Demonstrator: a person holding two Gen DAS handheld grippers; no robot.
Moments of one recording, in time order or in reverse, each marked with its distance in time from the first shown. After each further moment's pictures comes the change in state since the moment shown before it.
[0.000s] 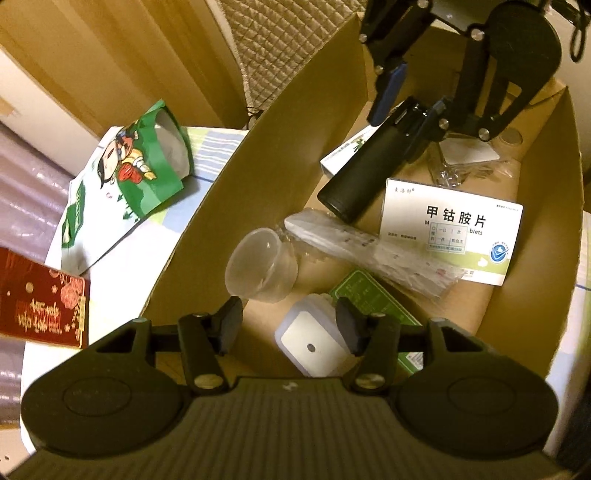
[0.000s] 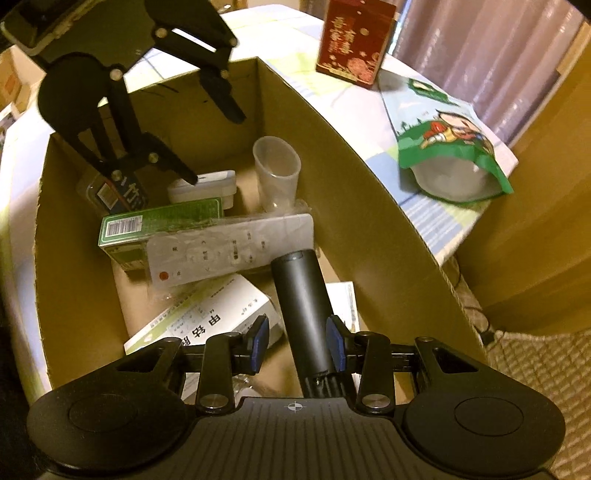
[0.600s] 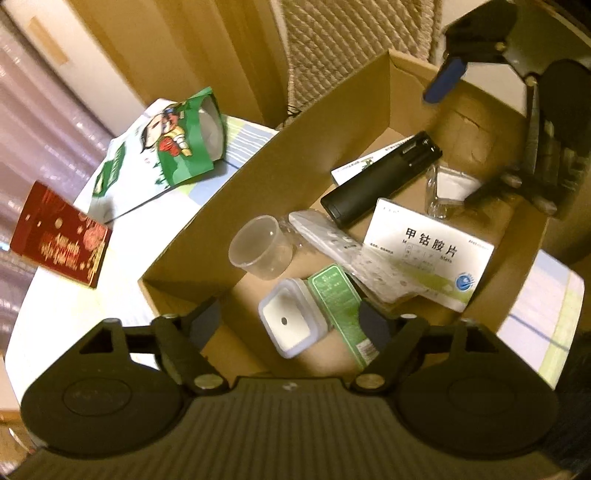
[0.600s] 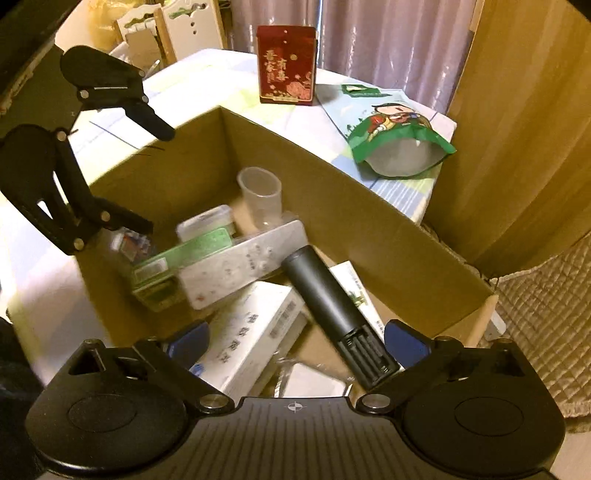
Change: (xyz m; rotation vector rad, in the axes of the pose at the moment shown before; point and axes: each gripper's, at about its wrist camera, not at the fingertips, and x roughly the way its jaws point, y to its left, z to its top) left arm -0.052 -0.021 -0.004 -0.237 0.004 0.057; right arm -0.058 0.019 -0.023 0.289 -0.107 -0.040
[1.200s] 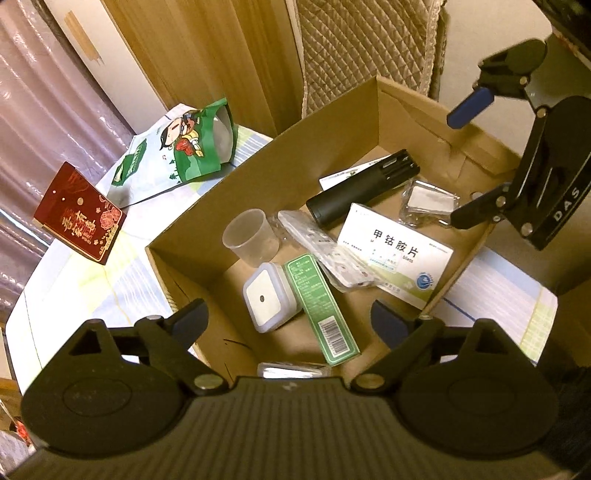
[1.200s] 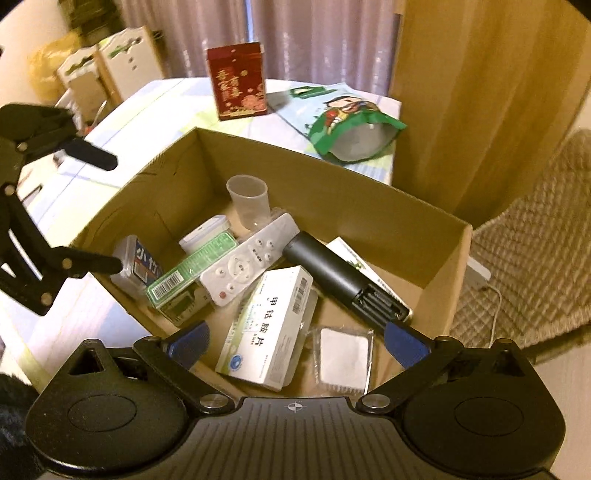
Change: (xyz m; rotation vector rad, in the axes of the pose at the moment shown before) left arm -0.048 -0.024 -0.026 -0.078 -0.065 0.021; right arm -0.031 0.032 -0.021 0.247 -0.039 -0.098
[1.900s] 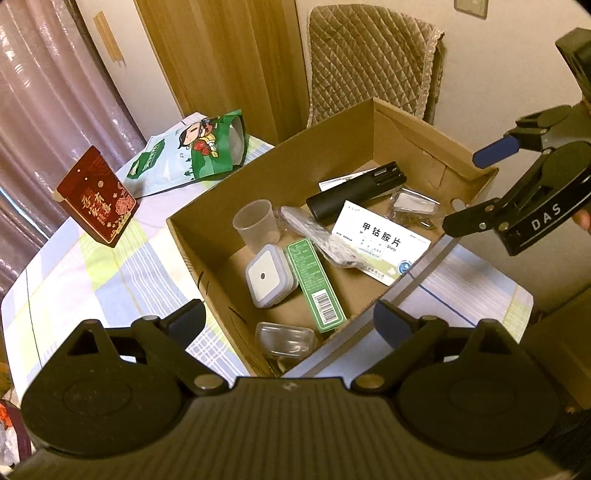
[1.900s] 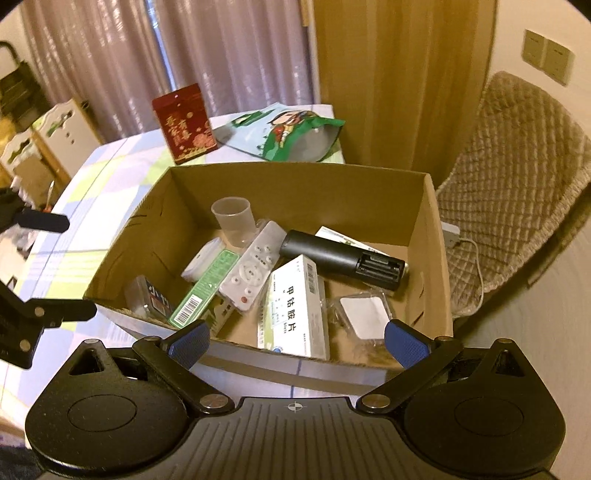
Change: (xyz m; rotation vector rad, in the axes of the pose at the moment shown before) left arm -0.045 0.007 -0.047 -0.067 -0.089 -0.020; right arm -0.033 0.042 -0.028 0.301 -0.109 -0.115
